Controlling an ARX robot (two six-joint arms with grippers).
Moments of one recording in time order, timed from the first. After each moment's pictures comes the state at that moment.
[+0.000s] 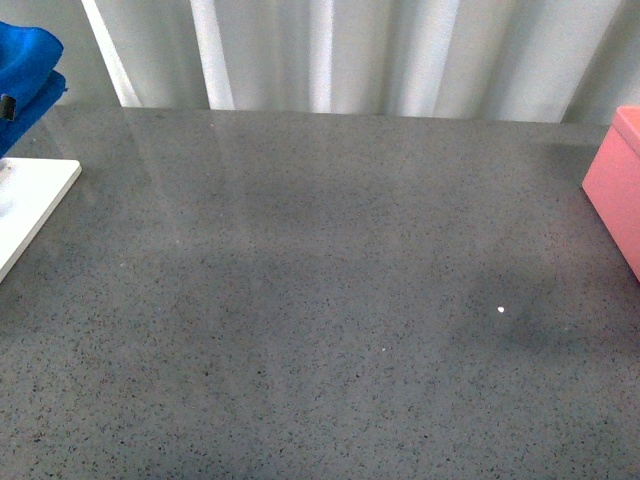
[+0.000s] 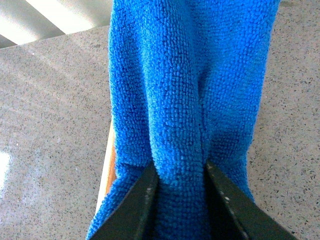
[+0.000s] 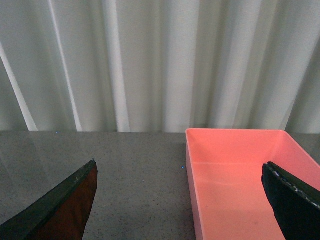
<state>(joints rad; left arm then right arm) 0.15 1.91 1.02 0.26 -0.21 0.33 0.00 0.00 0.02 0.00 0.00 -0.01</state>
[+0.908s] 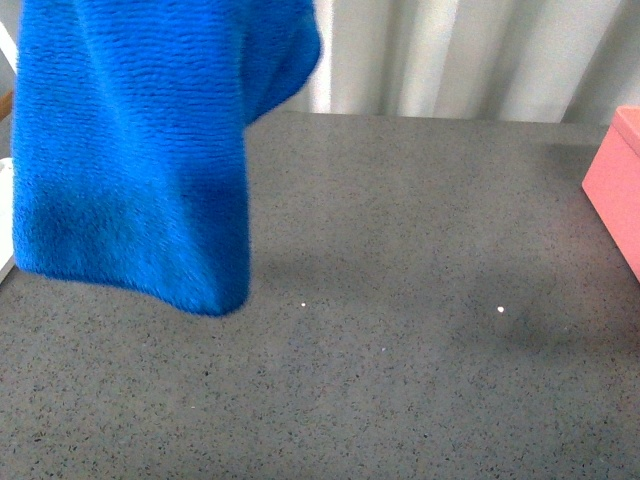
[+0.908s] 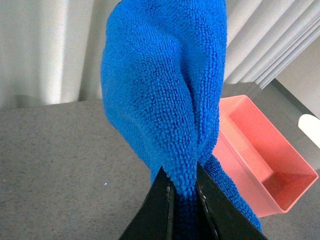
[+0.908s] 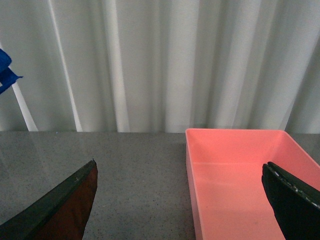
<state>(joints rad) -0.32 1.32 0.83 0.28 0.33 -0.27 0.00 0.00 0.02 0.00 0.00 -0.01</state>
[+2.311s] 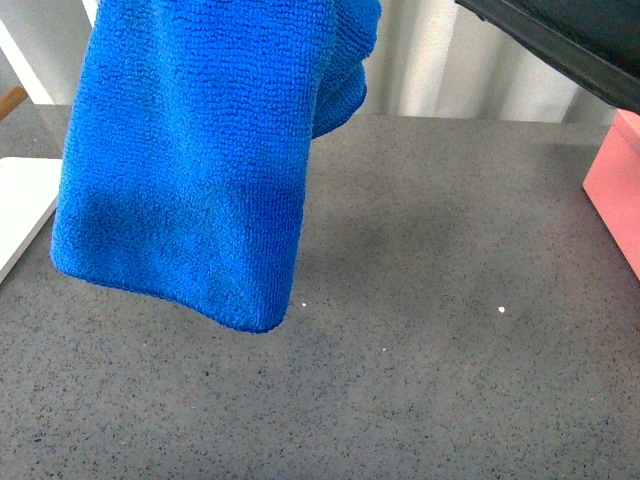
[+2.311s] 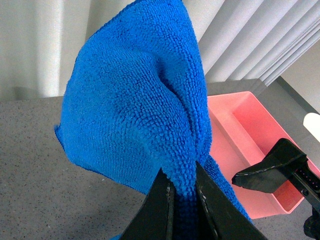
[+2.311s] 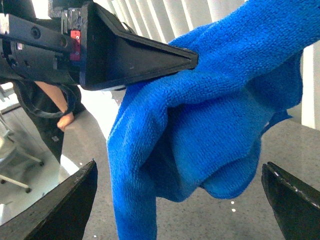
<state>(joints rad) -0.38 1.35 0.83 0.28 0.27 -0.29 0.22 1.62 0.51 1.18 -0.97 0.37</state>
